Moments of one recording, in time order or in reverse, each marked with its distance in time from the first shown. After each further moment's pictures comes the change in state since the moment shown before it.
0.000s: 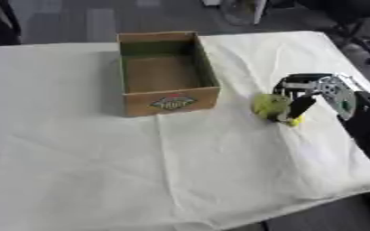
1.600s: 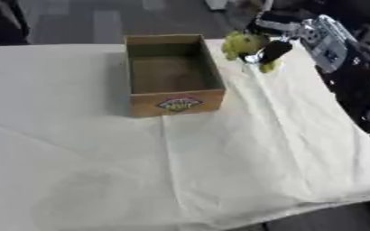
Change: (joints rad) left arm -0.015 0.000 -0.007 0.000 0.006 -0.001 -0.010; right arm -0.234 0.021 0.044 -0.147 -0.226 -0.006 -0.007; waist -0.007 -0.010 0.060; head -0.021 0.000
